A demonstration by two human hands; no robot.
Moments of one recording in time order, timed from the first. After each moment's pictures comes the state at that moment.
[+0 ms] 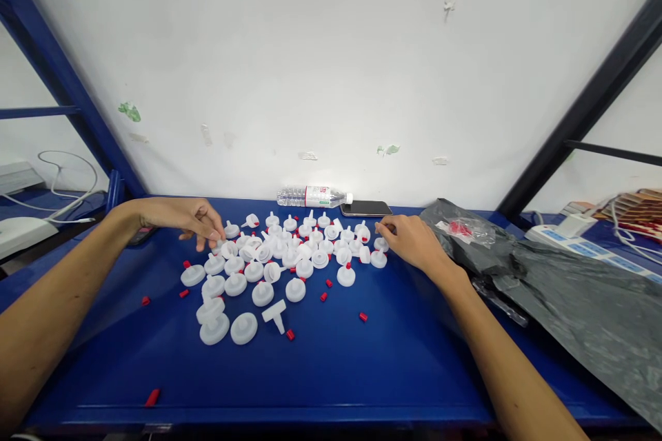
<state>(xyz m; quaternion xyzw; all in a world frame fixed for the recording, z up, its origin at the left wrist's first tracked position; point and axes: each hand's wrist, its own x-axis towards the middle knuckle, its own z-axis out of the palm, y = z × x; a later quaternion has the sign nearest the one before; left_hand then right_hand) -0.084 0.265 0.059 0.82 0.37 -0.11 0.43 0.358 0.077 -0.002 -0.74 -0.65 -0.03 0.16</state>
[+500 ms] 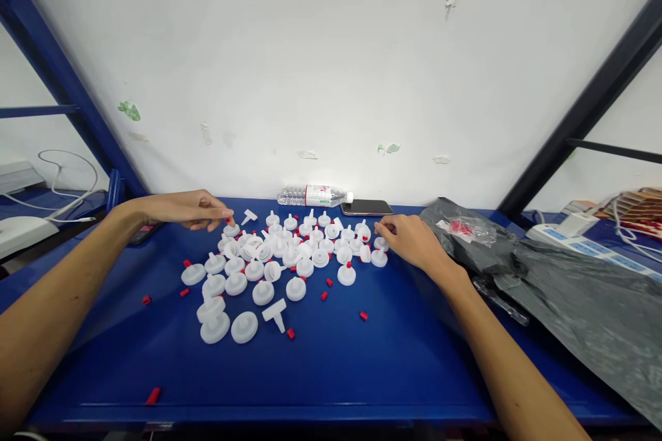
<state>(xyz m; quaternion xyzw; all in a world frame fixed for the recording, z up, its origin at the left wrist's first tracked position) -0.077 0.259 0.066 0.84 0.37 -0.02 0.40 0.355 0.076 0.000 -0.74 -0.66 -0.02 0.16</state>
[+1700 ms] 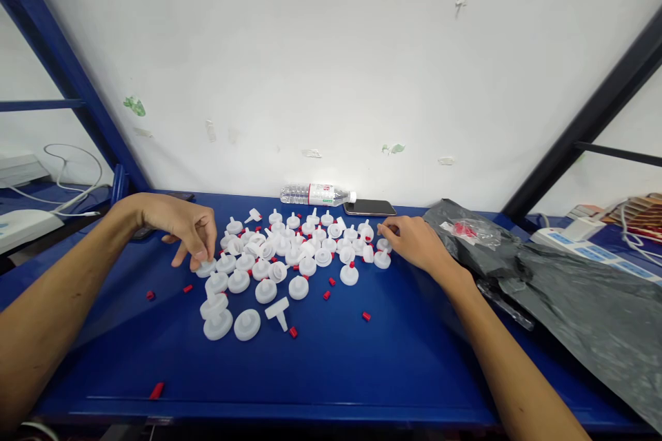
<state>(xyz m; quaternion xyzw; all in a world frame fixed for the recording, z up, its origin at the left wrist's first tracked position) -0.079 0.249 0.067 0.78 0.36 -0.25 0.45 0.356 0.076 -0.002 -0.73 -0.67 -0.02 0.16</state>
